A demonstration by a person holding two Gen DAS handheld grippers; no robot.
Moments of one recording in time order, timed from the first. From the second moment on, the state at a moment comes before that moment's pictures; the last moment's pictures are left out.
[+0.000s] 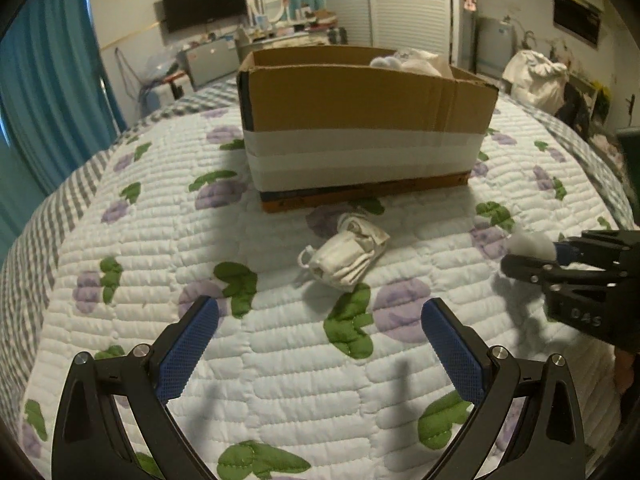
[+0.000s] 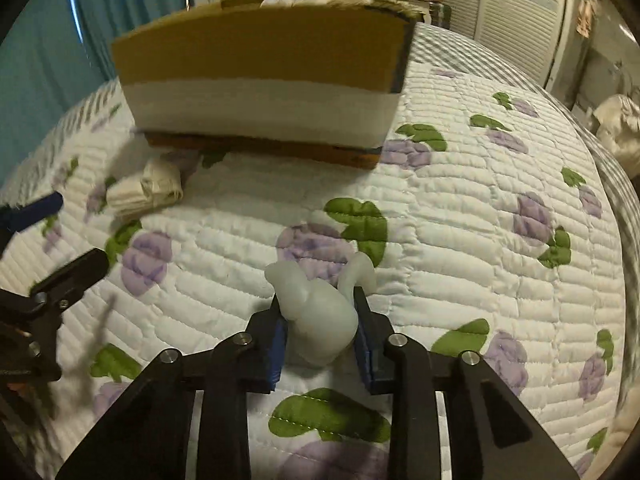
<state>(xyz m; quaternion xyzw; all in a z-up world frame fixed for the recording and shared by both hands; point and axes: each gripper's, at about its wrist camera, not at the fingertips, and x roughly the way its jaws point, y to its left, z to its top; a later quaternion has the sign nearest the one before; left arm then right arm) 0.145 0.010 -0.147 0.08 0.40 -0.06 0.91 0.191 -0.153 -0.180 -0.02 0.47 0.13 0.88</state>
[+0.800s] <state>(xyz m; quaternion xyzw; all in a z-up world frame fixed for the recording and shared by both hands) 0.193 -0.011 -0.162 0.06 0.43 -0.10 0.89 0.216 -0.157 -0.146 0.01 0.41 0.13 0.90</state>
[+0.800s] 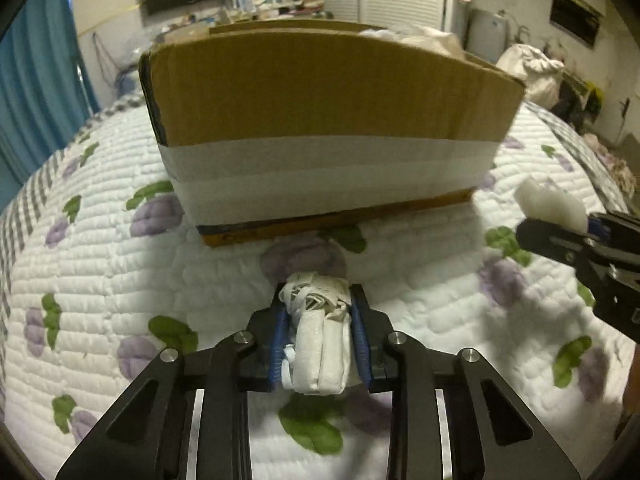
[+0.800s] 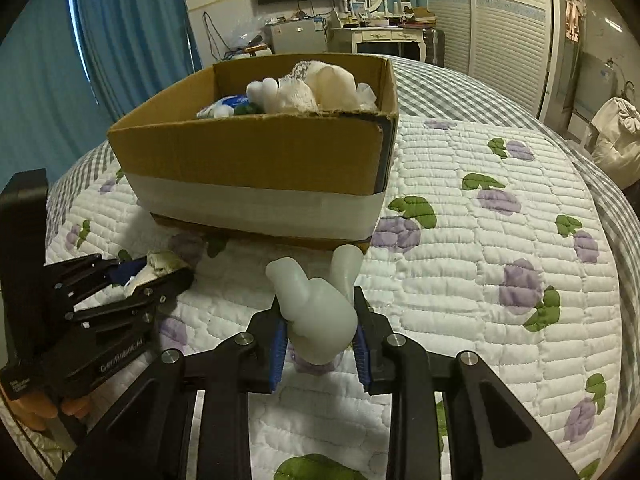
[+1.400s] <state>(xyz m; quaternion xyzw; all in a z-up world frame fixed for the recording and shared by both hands) 0.125 -0.010 -0.003 0.06 0.31 -0.11 0.94 0.143 -0.157 0.002 0.01 0.30 0.16 0.94</state>
